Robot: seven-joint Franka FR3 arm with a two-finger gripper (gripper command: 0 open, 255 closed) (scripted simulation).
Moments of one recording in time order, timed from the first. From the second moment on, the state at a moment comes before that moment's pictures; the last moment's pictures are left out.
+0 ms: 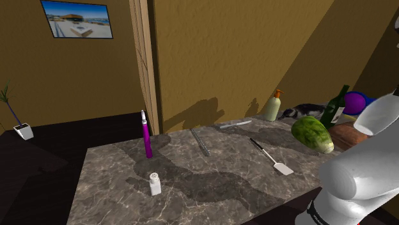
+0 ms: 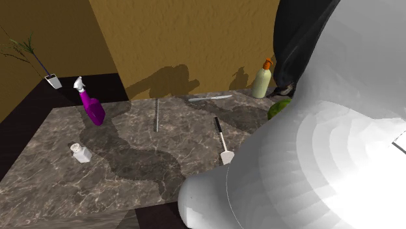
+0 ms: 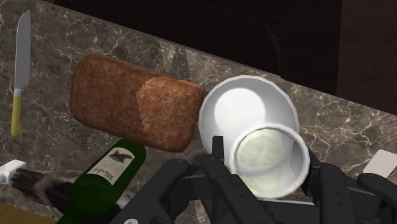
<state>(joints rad) -0.54 -0.25 -0.93 -1.74 -0.24 1.59 -1.33</state>
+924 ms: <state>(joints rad) -0.56 -0.29 -0.94 -1.95 -0.27 1.77 -1.30</state>
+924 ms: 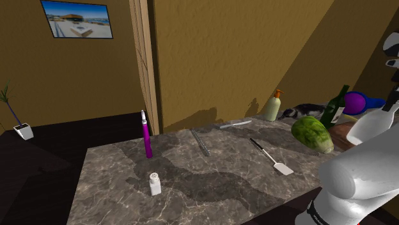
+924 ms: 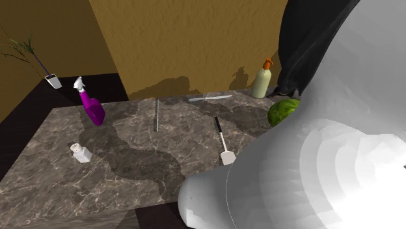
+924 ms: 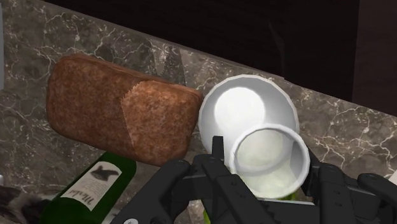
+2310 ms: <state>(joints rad) -0.55 -0.22 -1.02 -2.17 -0.24 2.04 -1.32</state>
